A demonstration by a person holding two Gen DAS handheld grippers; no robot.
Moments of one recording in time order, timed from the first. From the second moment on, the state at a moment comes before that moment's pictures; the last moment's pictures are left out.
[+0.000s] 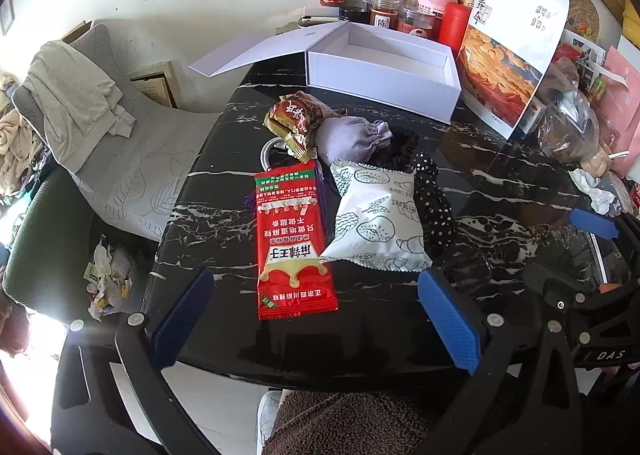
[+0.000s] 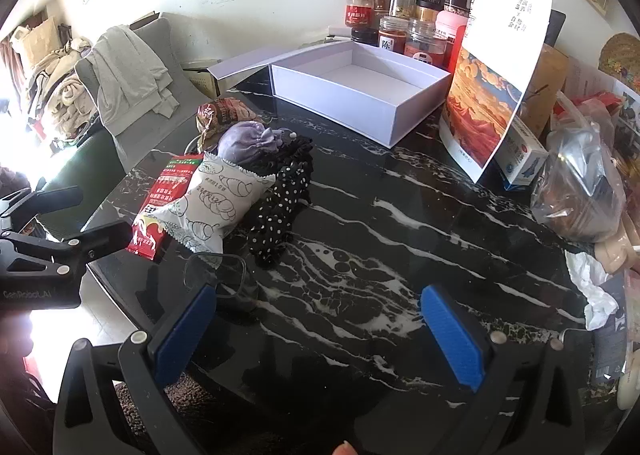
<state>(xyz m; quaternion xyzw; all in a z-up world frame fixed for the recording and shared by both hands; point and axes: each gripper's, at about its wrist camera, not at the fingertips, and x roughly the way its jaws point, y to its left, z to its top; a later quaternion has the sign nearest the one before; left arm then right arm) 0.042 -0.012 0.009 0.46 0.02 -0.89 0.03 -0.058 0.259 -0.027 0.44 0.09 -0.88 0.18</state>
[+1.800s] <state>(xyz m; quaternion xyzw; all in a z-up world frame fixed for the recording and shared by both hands) -0.012 -0.038 -0.072 0.47 0.01 -0.88 -0.01 -0.078 0.206 -0.084 0.46 0.10 -0.84 0.27</state>
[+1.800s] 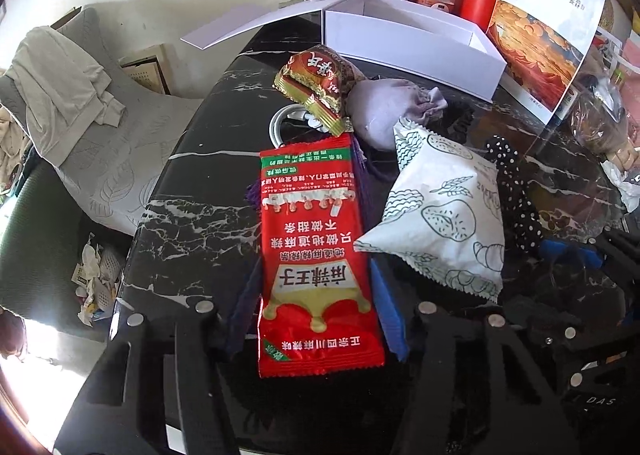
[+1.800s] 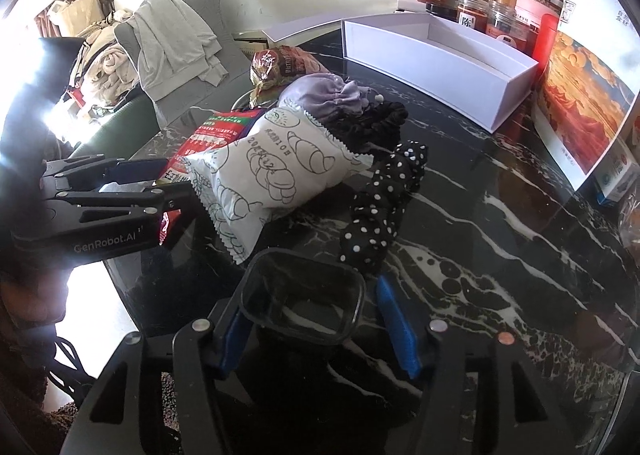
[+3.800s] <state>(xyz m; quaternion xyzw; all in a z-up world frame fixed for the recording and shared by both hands) 0.052 -0.040 0.010 0.42 0.00 -0.91 -0.03 -0.034 0.238 -0.043 0.38 0.11 -0.88 0.26</state>
